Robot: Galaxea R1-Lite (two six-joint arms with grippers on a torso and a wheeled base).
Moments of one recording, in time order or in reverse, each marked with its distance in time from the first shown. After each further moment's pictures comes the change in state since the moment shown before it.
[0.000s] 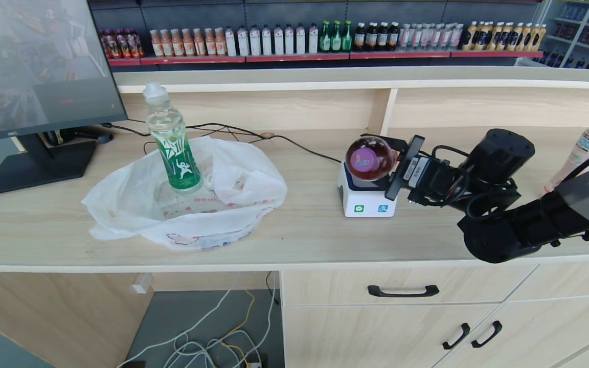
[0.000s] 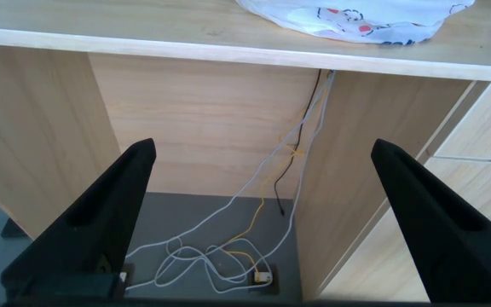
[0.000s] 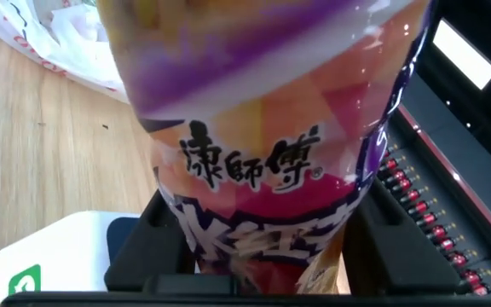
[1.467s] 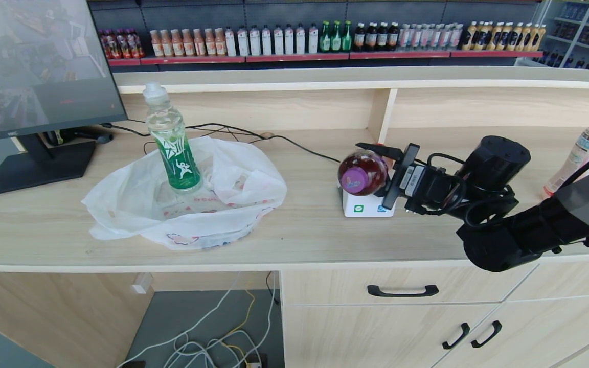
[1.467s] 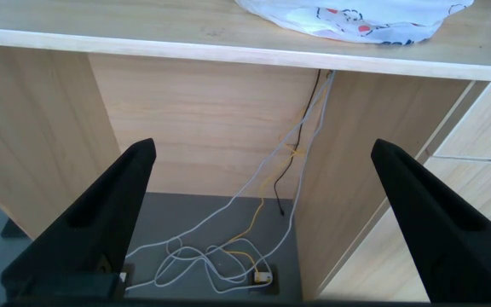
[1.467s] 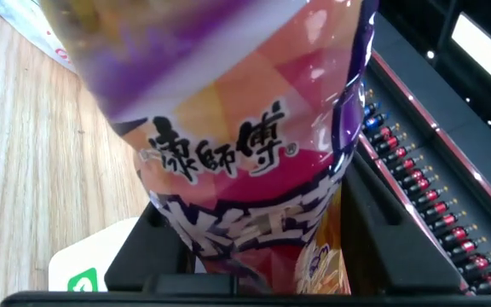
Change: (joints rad) left arm 0.000 0.000 0.000 0.000 0.000 0.000; right arm 0.022 -0.009 0.053 0.002 -0.006 -0.006
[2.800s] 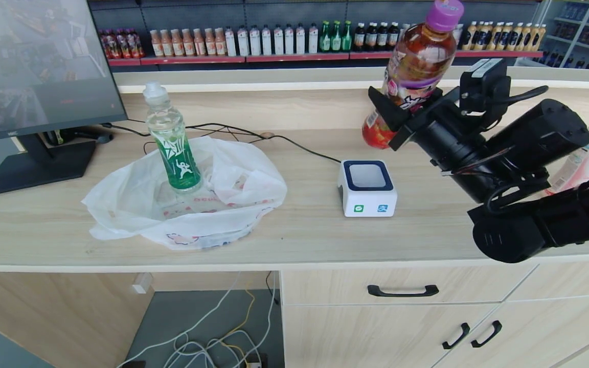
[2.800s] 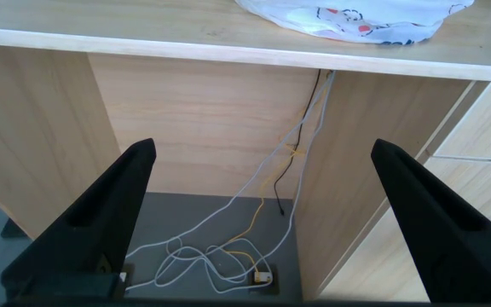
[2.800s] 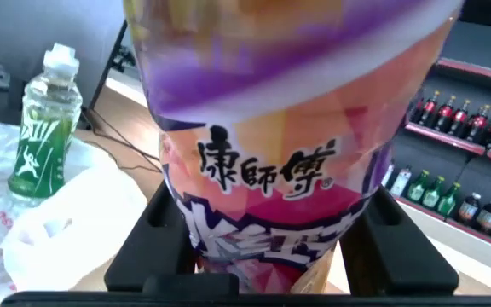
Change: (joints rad) left arm 0.000 0.000 0.000 0.000 0.000 0.000; right arm 0.081 -0.117 -0.035 -0.189 -0.464 0.711
